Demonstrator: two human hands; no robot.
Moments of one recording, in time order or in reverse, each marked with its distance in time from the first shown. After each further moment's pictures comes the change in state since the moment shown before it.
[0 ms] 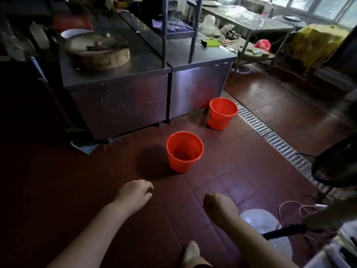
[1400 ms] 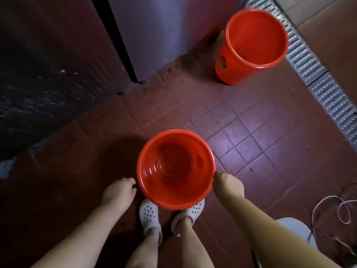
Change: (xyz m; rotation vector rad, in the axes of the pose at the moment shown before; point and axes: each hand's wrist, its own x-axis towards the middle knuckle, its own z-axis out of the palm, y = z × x) left_hand 0.737 -0.136 0.198 0.096 -0.518 -0.307; right_hand 0.715 0.235 0.173 0.022 -0.399 0.413
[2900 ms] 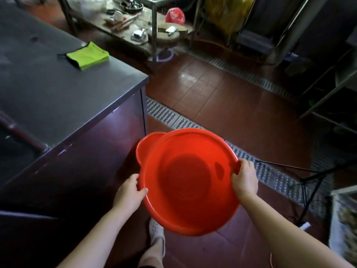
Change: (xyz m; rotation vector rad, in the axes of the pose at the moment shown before) left_hand -0.065 0.438 -0.378 -0.462 0.283 0.394; right_hand -0.038 0.315 -0.457 0.669 0.812 0.501
